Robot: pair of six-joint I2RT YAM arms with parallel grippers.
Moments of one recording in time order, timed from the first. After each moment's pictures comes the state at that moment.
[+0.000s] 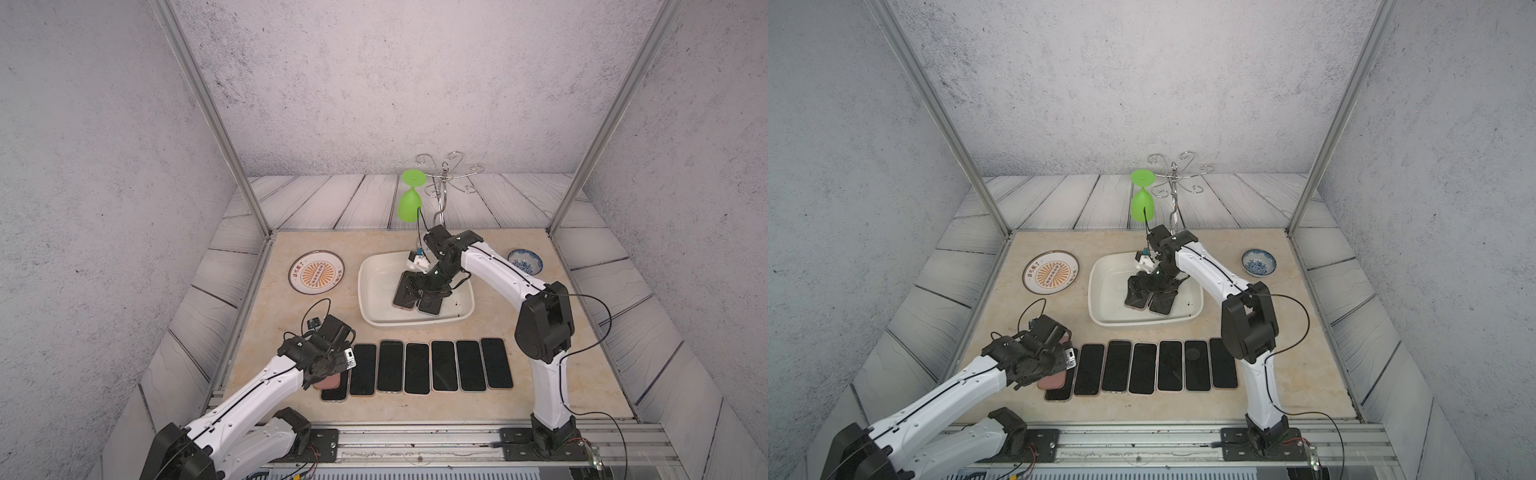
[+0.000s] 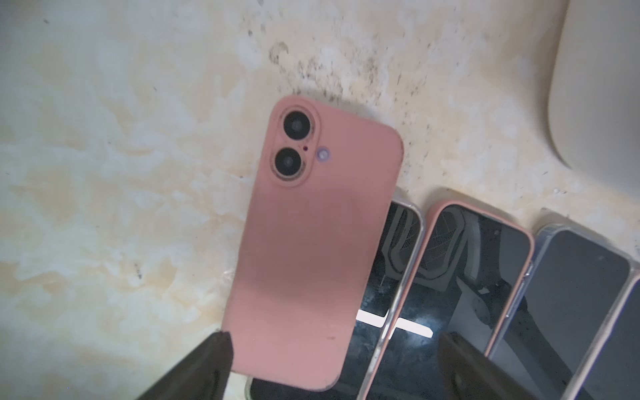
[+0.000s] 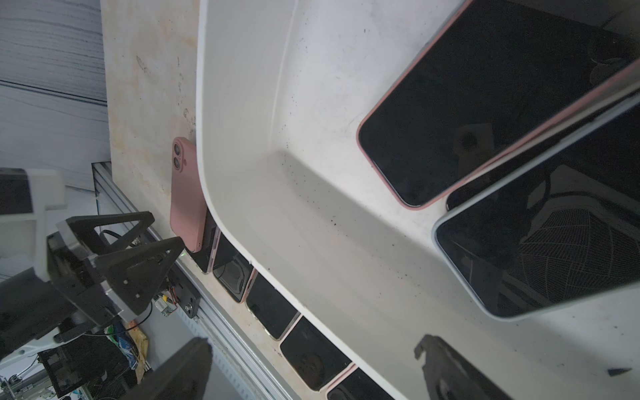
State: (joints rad) left arm -0.57 0.96 0.60 -0.89 -0.20 -0.88; right arm 0.57 2.08 1.91 -1.19 -0.55 0.13
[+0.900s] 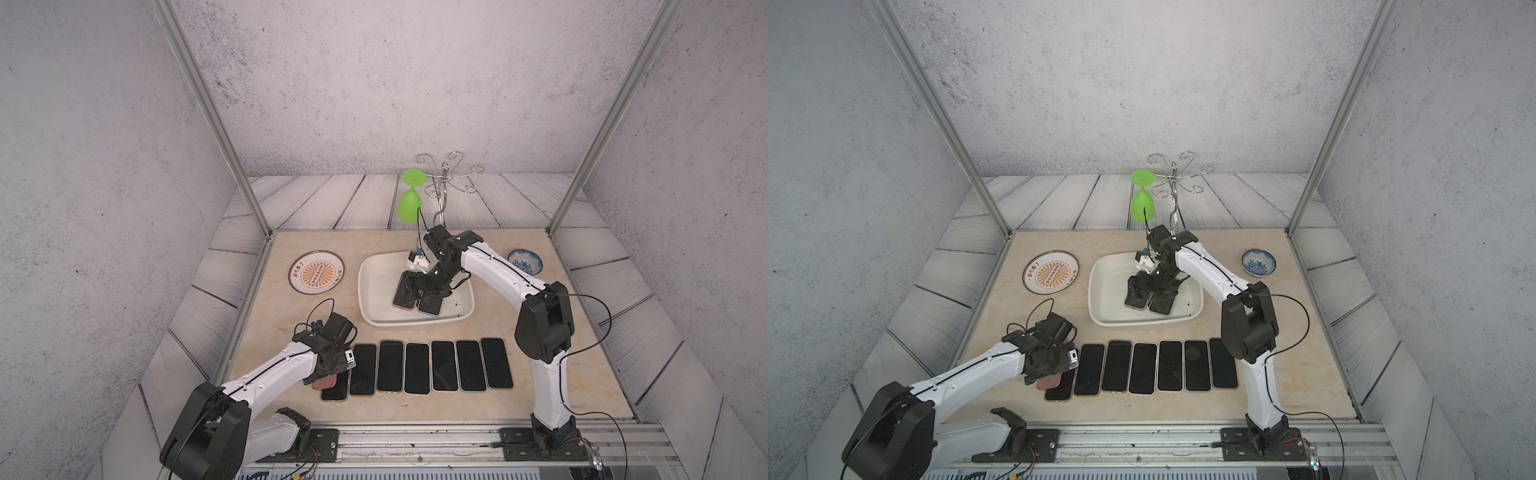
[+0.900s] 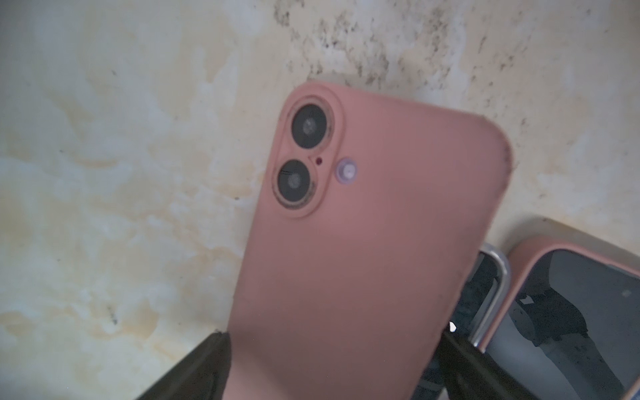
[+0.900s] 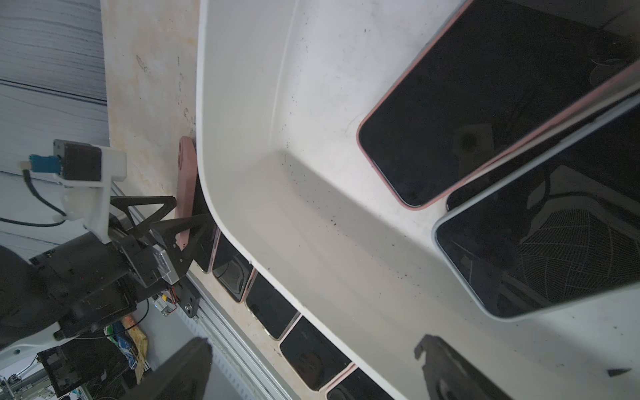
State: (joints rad) left arm -0.49 1.19 0.55 -0.73 -0.17 -0.81; right arm 0.57 2.08 1.91 -1.19 -0.55 0.13
